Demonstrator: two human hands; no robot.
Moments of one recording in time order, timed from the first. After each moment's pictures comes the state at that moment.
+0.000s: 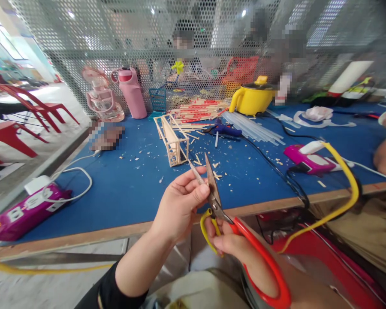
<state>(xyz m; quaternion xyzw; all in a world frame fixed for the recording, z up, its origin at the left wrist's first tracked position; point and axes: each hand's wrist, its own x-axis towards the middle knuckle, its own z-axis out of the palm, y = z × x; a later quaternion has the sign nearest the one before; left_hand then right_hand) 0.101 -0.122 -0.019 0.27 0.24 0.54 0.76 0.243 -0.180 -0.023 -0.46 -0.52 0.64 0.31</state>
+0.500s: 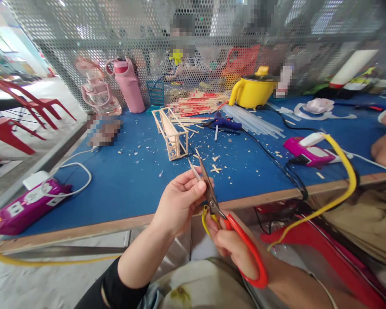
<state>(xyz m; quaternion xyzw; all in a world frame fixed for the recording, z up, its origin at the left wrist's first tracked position) 0.096 -0.124 -0.031 0.25 0.28 0.52 0.77 0.233 -0.183 -0.055 -0.46 -0.49 0.66 0.34</state>
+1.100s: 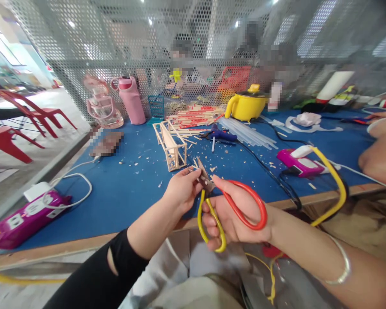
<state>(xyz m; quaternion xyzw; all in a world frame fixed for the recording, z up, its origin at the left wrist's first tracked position) 0.121 -0.077 -0.012 0.19 0.38 0.52 0.74 0.252 -0.125 -0.006 -0.33 -0.22 0.90 0.18</state>
